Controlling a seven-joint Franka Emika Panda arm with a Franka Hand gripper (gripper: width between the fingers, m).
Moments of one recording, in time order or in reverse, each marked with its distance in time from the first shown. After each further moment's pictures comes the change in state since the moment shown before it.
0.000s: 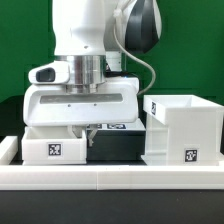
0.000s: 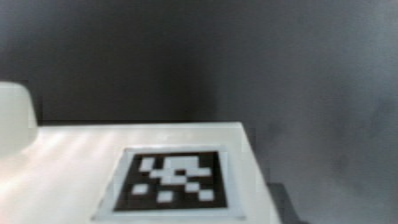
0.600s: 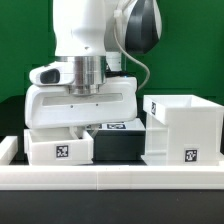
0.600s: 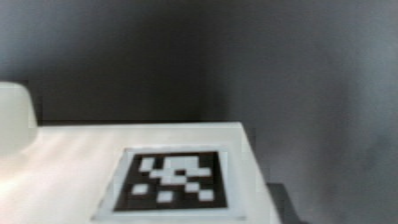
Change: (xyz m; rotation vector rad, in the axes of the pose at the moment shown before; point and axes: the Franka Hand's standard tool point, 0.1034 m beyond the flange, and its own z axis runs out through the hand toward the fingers) arm -0.003 -0.004 0.004 -0.011 -0.004 -0.342
